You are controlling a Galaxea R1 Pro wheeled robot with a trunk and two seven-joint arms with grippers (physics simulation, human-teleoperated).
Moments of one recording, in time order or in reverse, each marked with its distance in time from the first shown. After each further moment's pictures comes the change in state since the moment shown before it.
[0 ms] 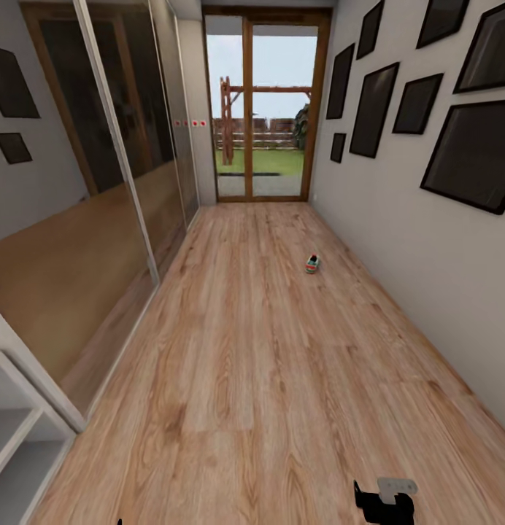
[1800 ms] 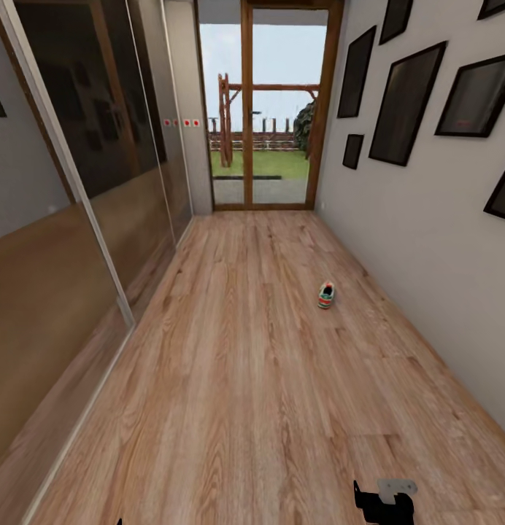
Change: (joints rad) left arm 0.000 0.000 0.000 -0.001 0.000 -0.002 0.000; right arm 0.000 0.001 0.000 0.000 0.000 0.000 0.000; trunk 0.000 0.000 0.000
